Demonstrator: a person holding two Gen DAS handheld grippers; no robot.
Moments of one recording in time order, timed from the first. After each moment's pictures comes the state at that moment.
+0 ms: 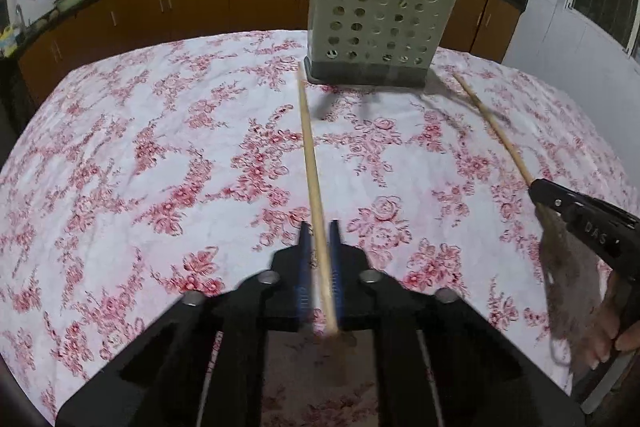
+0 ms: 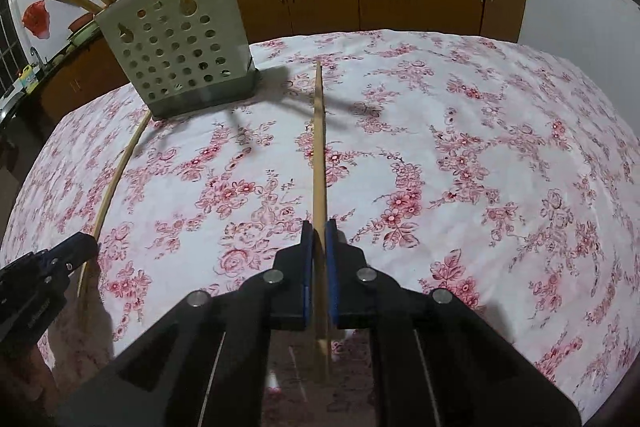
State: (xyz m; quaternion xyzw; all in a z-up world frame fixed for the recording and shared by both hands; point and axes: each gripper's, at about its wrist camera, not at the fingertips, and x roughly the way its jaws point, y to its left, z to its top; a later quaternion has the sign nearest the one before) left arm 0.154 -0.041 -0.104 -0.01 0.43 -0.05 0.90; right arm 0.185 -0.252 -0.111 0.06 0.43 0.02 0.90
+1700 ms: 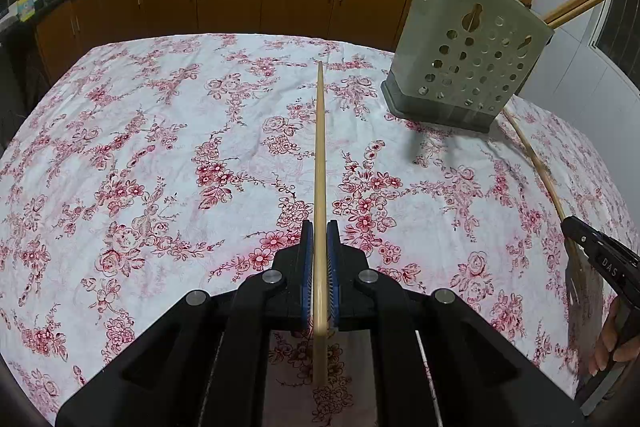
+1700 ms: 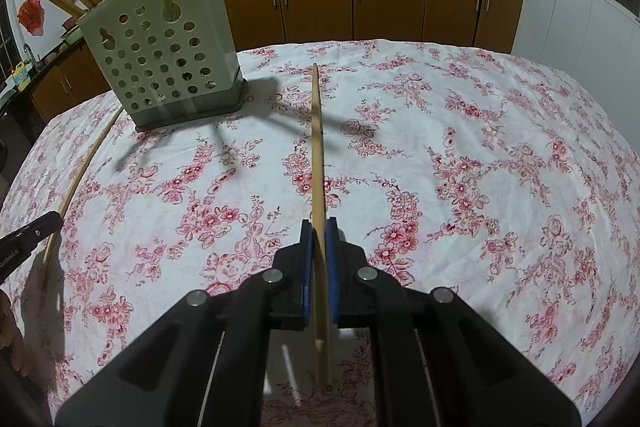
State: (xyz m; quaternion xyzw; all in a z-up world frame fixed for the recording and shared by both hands) left arm 0.186 0.022 -0.101 -0.06 0.42 -0.03 0.90; right arm 0.204 -0.253 -0.115 0.04 0.42 0.00 0.91
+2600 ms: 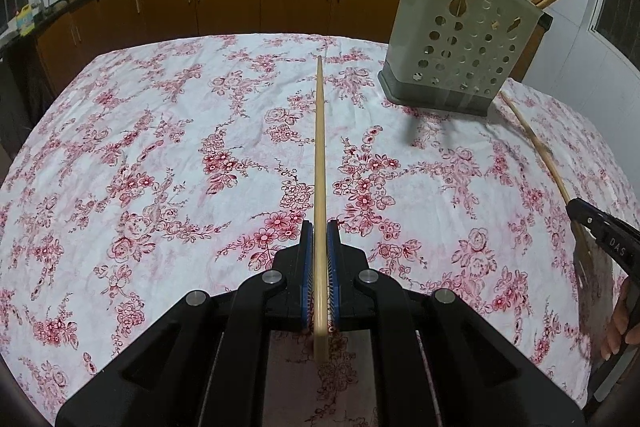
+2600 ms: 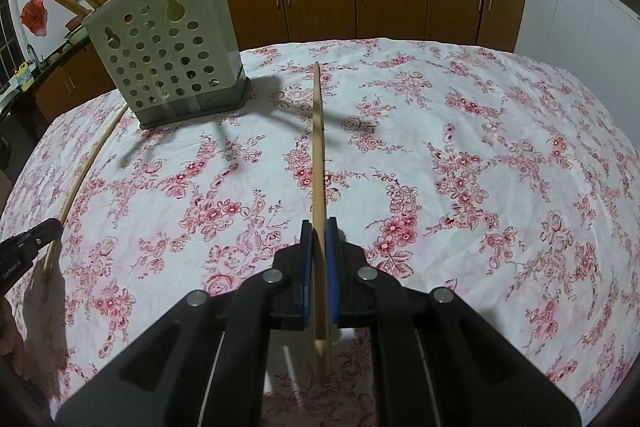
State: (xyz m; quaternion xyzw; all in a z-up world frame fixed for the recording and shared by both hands) left arm 0.172 0.018 -0.099 -0.03 0.43 -0.02 0.90; right arm 0.198 -0.255 -0.114 0.04 0.42 0.01 0.91
